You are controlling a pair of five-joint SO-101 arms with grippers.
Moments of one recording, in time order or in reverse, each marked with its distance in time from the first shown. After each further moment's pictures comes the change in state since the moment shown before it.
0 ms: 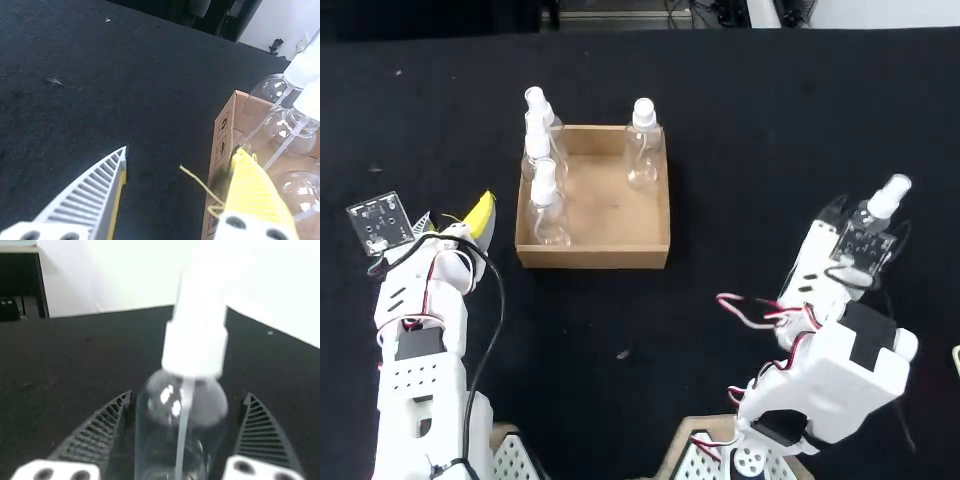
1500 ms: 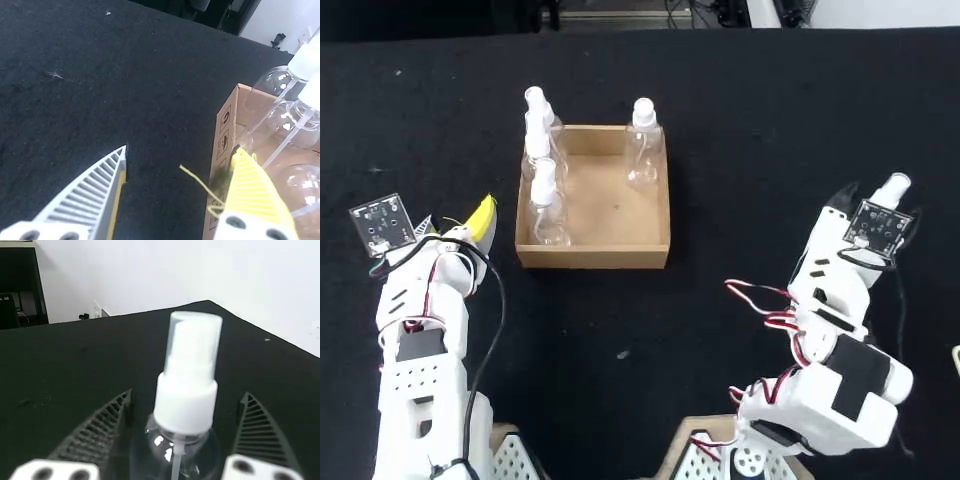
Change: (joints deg) left arm 0.0 0.0 1.0 -0.2 -0.4; right arm 0.3 -12.5 -3.9 17.3 0.1
